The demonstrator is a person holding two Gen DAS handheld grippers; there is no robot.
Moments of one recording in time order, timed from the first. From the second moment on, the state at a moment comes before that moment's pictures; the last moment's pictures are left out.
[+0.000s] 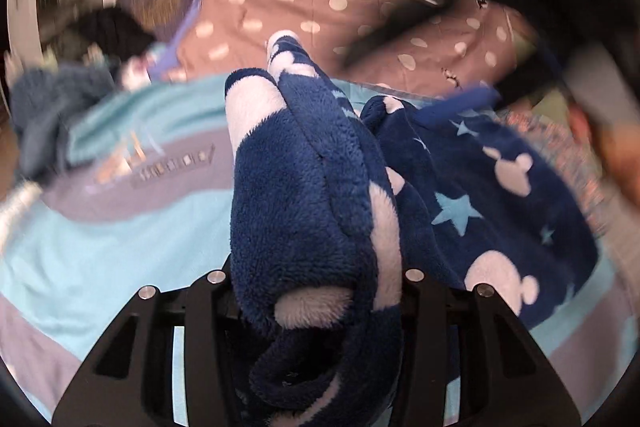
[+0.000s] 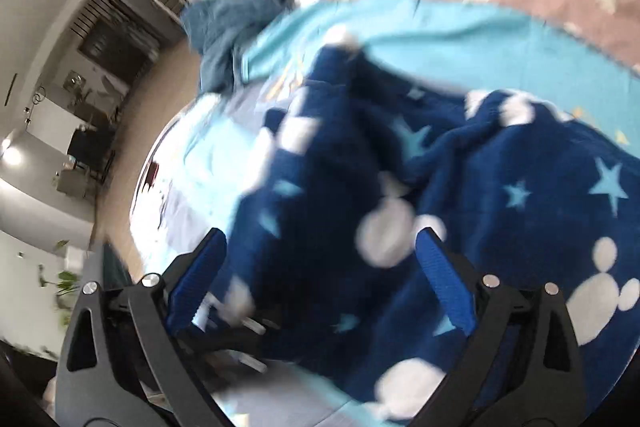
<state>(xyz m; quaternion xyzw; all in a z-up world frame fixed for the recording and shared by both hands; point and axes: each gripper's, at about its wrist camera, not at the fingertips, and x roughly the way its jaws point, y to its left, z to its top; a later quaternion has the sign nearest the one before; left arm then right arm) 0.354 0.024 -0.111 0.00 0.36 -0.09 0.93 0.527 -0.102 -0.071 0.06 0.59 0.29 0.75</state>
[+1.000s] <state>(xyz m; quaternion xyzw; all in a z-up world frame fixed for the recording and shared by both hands) 0.329 -0.088 -0.028 0.10 0.29 -0.12 0.95 0.538 -0.166 -0.014 0.04 0.64 0.23 0.73</state>
